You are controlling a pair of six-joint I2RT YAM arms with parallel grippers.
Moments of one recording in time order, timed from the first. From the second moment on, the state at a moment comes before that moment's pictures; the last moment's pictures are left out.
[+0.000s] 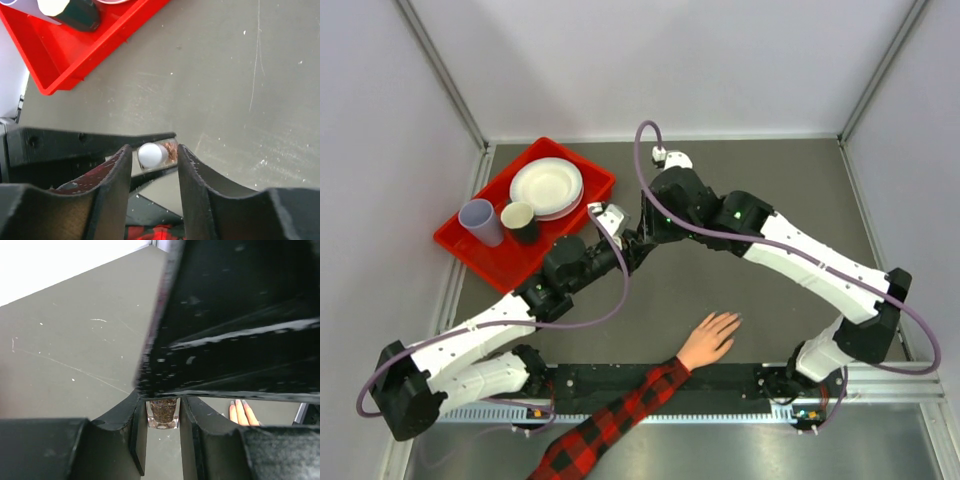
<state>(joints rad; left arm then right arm) -0.81 0.97 0.64 0.29 0.09 -0.14 1.02 1.52 1.69 -0.86 0.30 0.66</state>
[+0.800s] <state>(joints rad) -0.80 0.91 0.68 0.16 0.45 -0.22 1.03 1.37 1.57 -0.81 0.00 0.27</state>
